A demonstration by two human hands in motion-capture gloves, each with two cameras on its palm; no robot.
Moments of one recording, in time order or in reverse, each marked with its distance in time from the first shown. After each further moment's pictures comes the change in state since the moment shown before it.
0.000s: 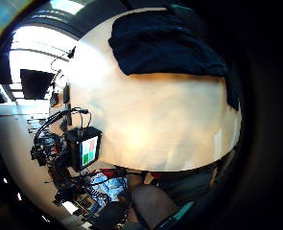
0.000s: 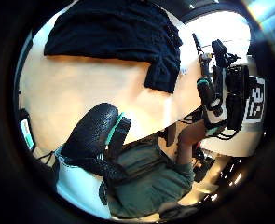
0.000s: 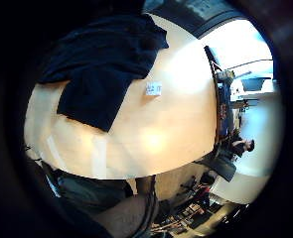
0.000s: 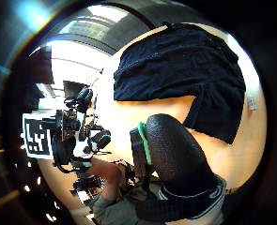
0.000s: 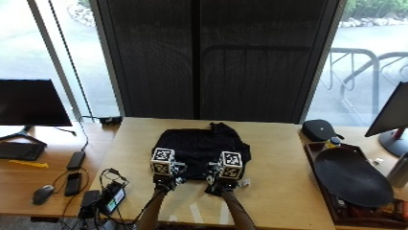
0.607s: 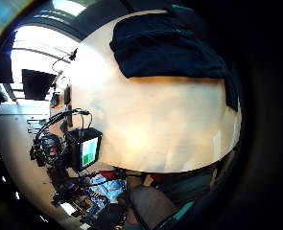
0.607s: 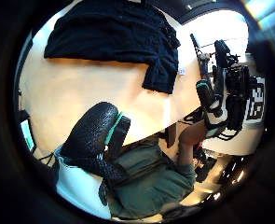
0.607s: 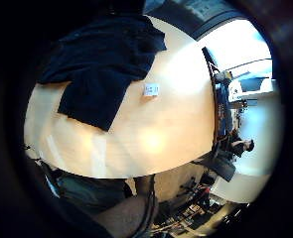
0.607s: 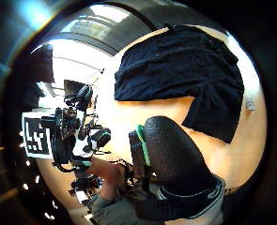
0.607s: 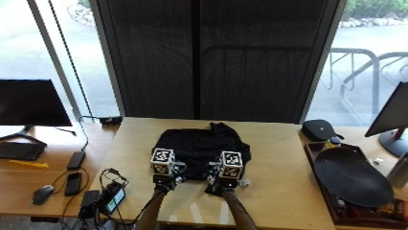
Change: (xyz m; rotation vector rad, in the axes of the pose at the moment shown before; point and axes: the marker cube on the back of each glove) left arm -0.010 -0.018 0.019 0.035 -0.014 -0.012; right arm 0.003 0.000 -0.006 0.033 0.038 -0.007
